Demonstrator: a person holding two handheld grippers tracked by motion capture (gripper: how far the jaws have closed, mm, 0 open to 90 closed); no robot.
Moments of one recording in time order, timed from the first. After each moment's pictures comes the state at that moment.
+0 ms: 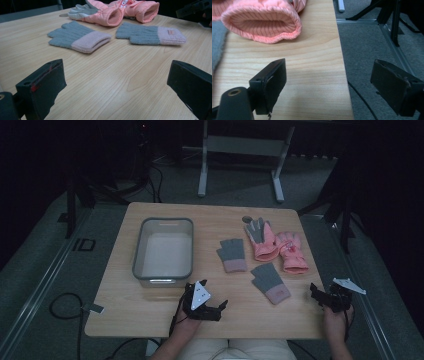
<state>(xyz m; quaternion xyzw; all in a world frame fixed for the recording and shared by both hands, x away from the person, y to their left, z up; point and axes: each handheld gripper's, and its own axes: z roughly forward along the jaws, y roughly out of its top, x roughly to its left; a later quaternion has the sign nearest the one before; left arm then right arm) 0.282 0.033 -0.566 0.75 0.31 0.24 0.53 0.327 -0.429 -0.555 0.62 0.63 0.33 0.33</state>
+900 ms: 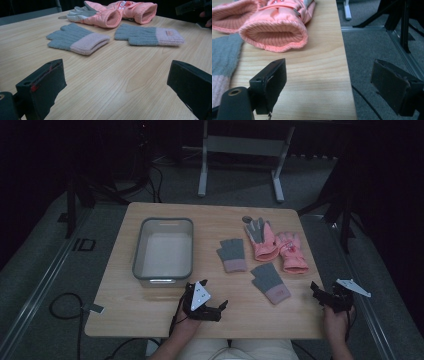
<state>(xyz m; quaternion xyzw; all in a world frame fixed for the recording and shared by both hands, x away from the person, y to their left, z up) 0.282 0.033 -0.566 0.75 0.31 0.24 0.53 0.324 -0.433 -0.553 0.61 0.62 0.37 0.32</state>
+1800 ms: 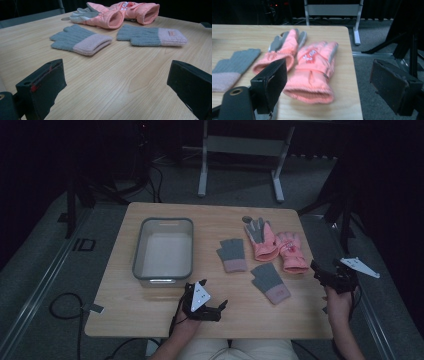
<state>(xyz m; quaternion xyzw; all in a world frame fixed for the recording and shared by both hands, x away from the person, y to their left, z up) 0.280 0.033 -0.566 0.75 0.31 0.25 0.53 0.343 -0.402 -0.468 0.54 0.63 0.43 0.35</state>
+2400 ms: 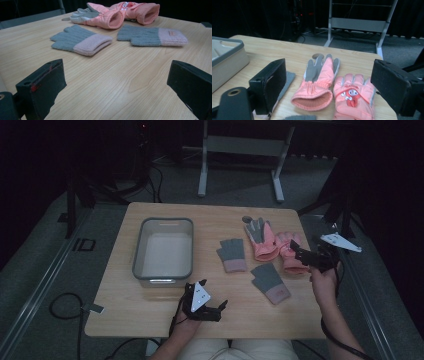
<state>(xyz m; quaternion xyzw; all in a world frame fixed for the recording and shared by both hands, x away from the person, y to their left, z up) 0.280 0.033 -0.566 0.75 0.31 0.25 0.53 0.377 -0.335 -0.419 0.47 0.66 0.48 0.33</state>
